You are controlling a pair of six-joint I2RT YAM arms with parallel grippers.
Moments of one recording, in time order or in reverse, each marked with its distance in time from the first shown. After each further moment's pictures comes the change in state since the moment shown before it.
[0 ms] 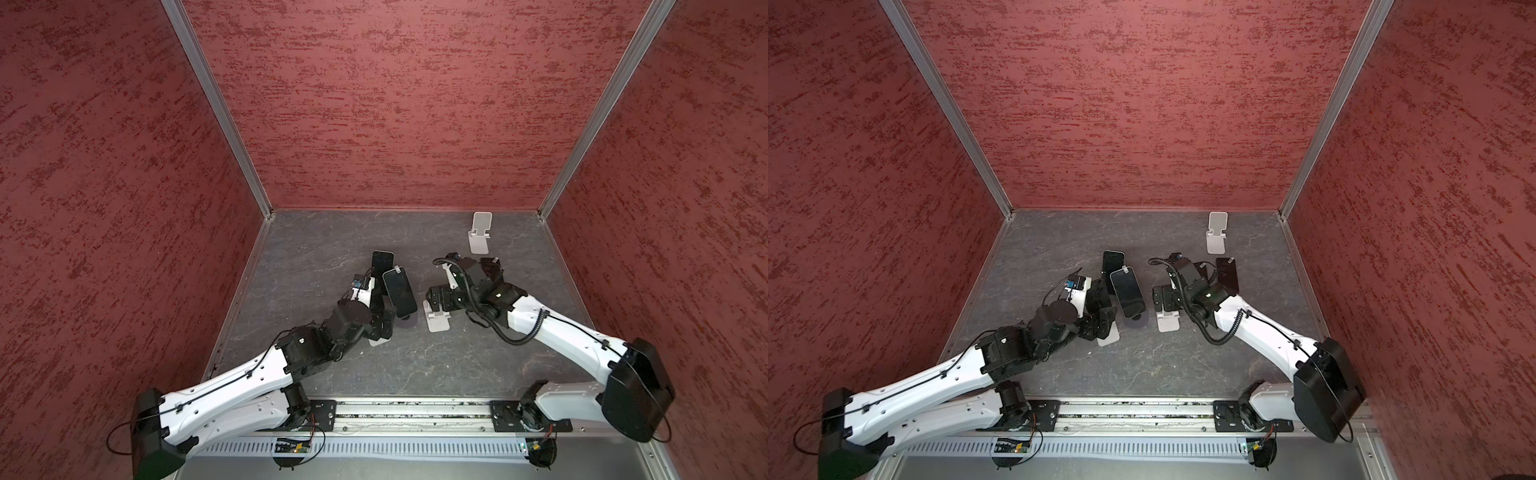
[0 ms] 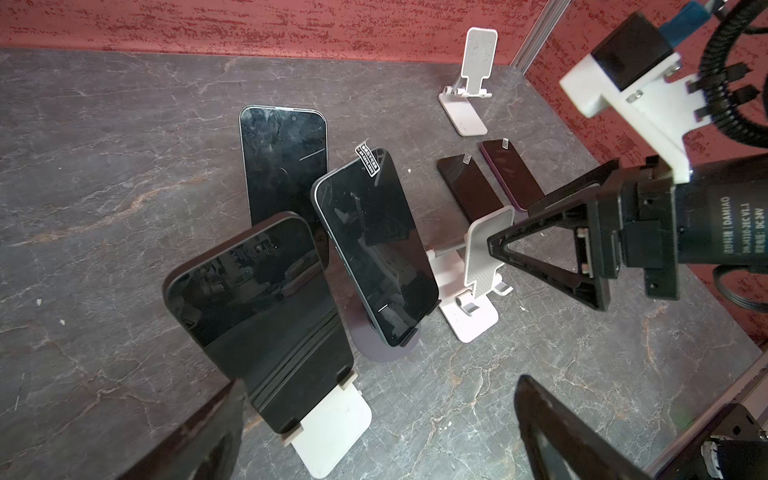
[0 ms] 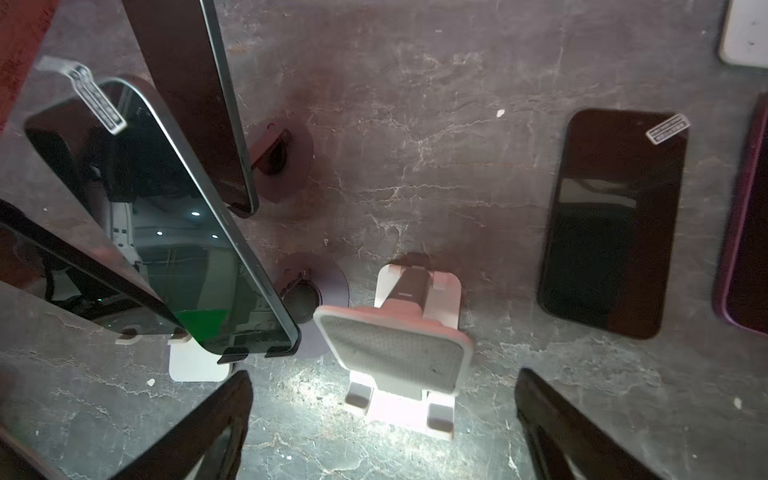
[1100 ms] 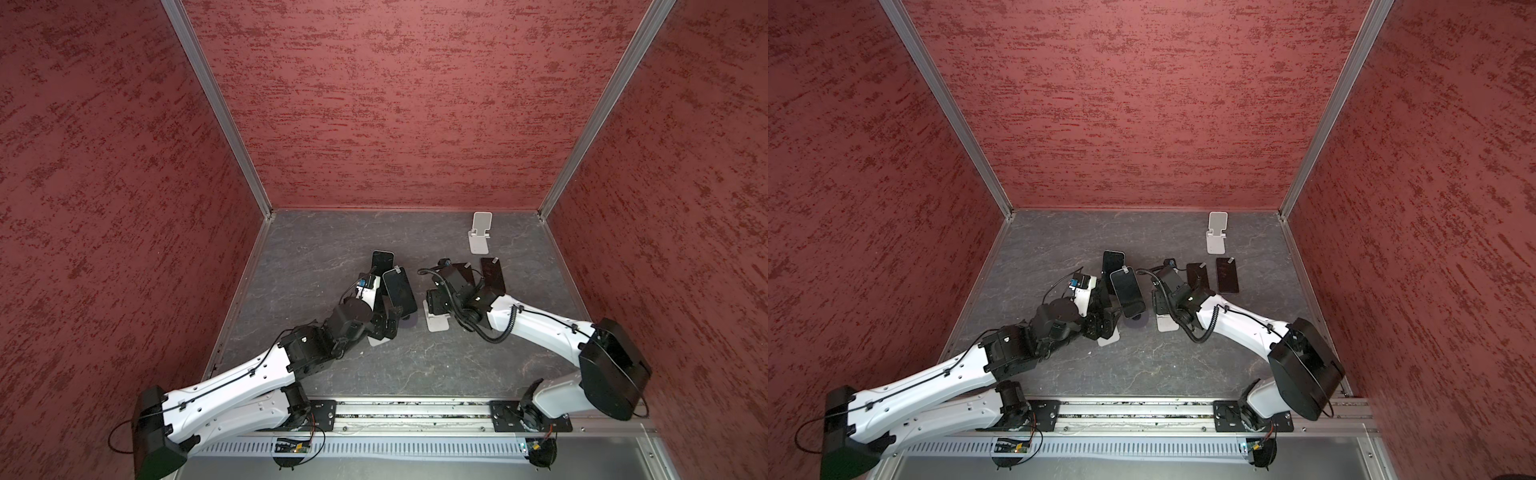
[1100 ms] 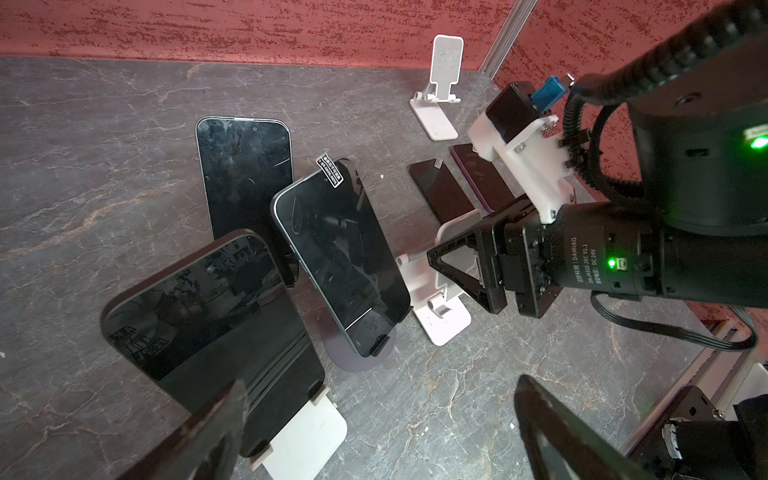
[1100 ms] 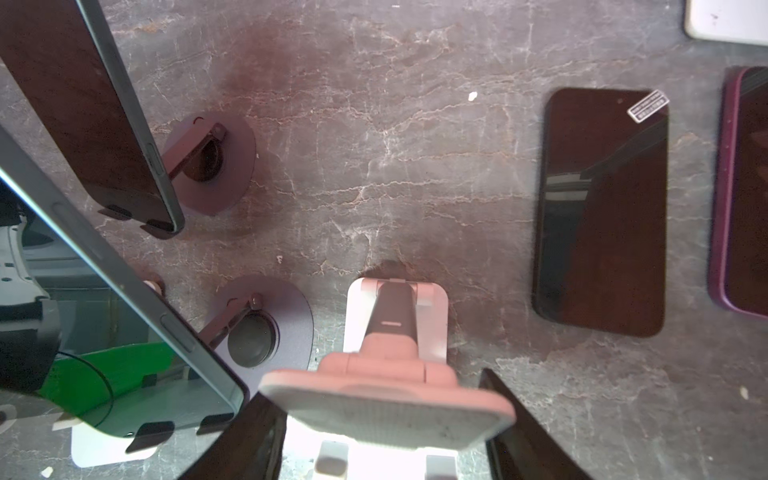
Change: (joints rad) left arm 0.006 0.011 0.000 0.071 0.061 0.023; right arm 0.065 0.124 -0.015 0.077 0.182 0.086
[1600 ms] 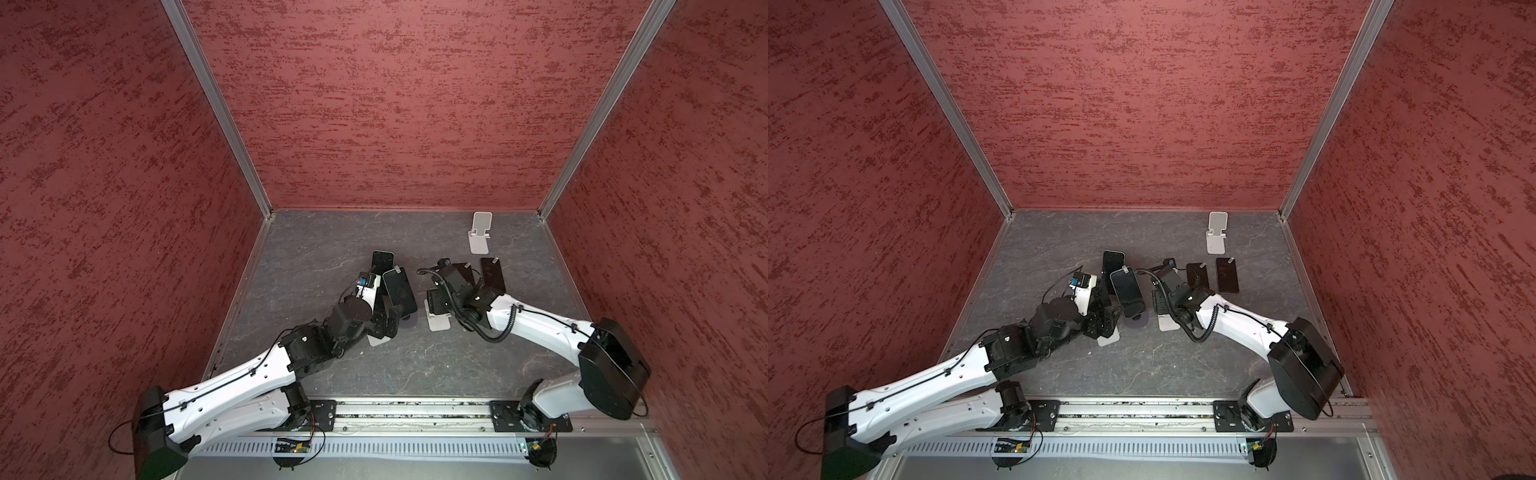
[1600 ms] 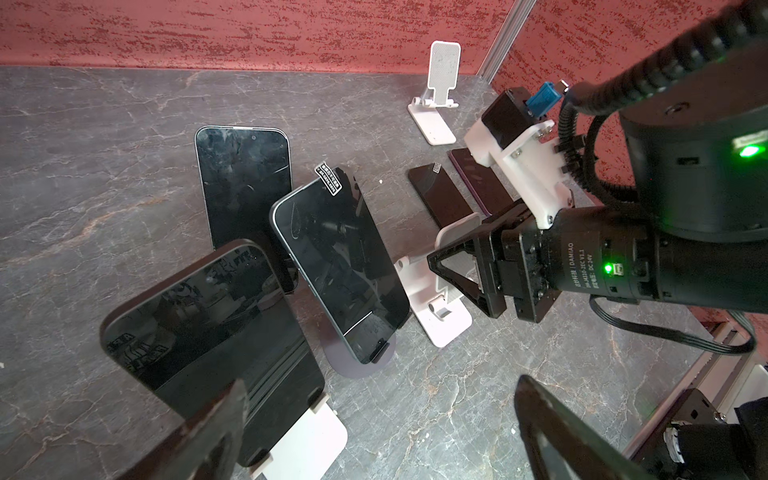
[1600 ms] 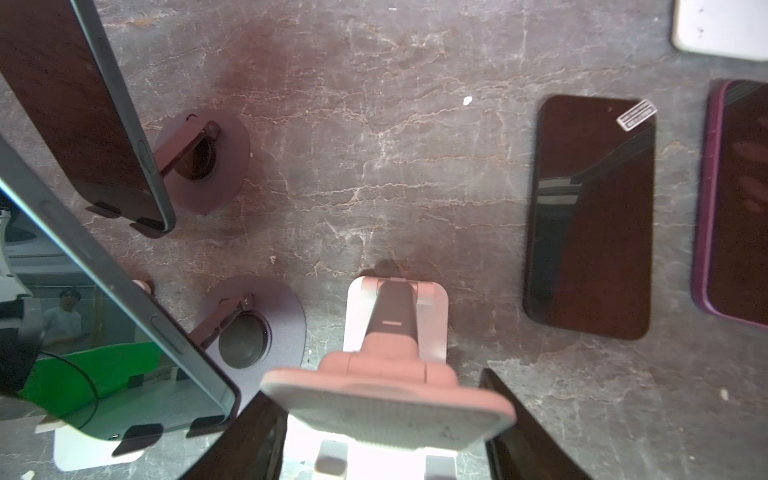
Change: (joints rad) left arm 0.009 0.008 0.000 0.017 0.006 0.018; right arm 0.001 0.002 0.012 -0.016 0.017 -0.028
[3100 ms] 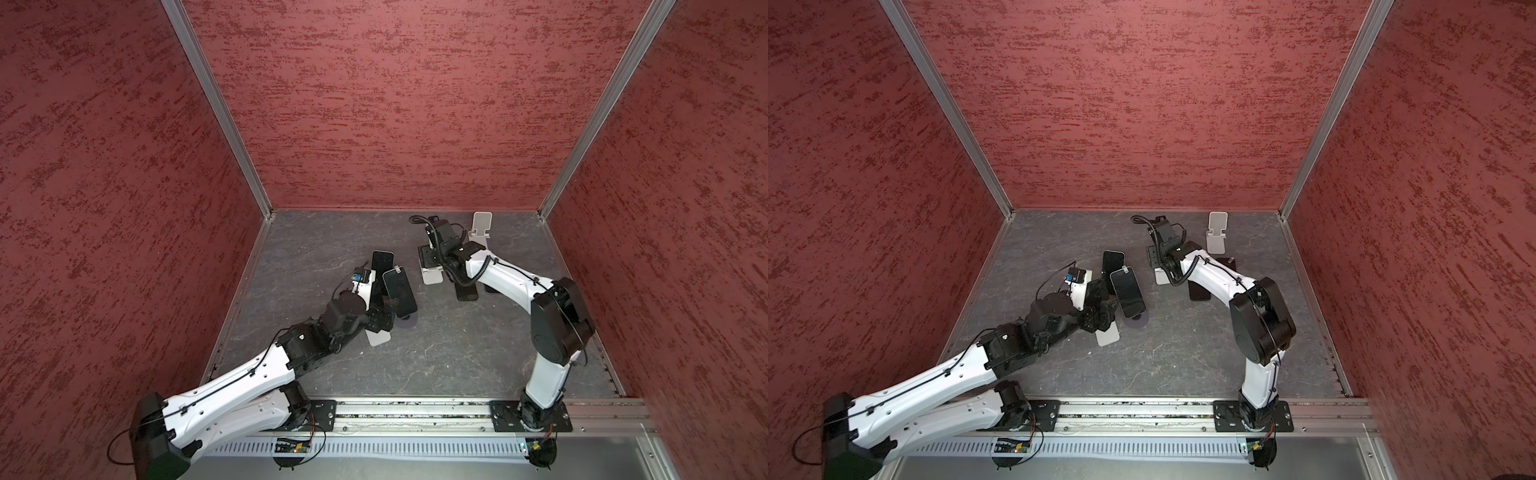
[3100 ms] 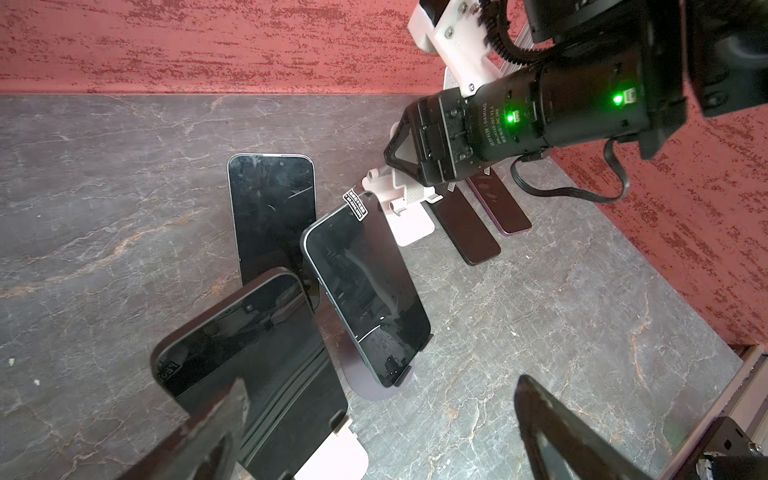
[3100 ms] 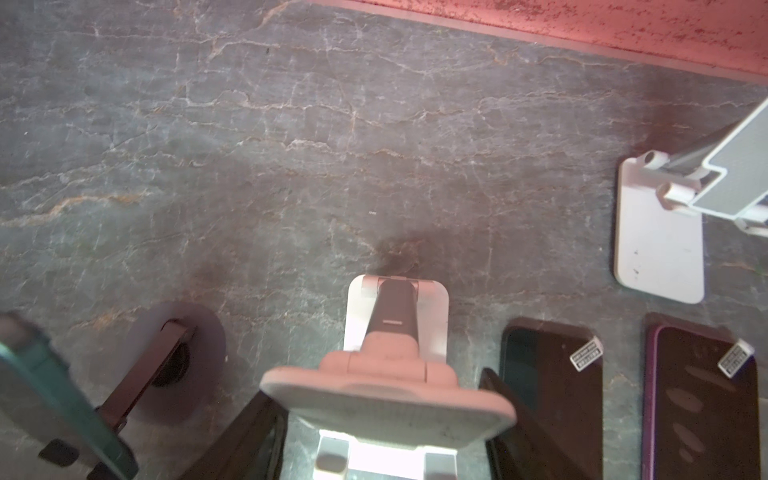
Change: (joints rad) left arm 0.074 -0.018 -0.018 0.044 0.018 0.052; right arm -0.201 0.382 0.500 -0.003 -0.037 -0.224
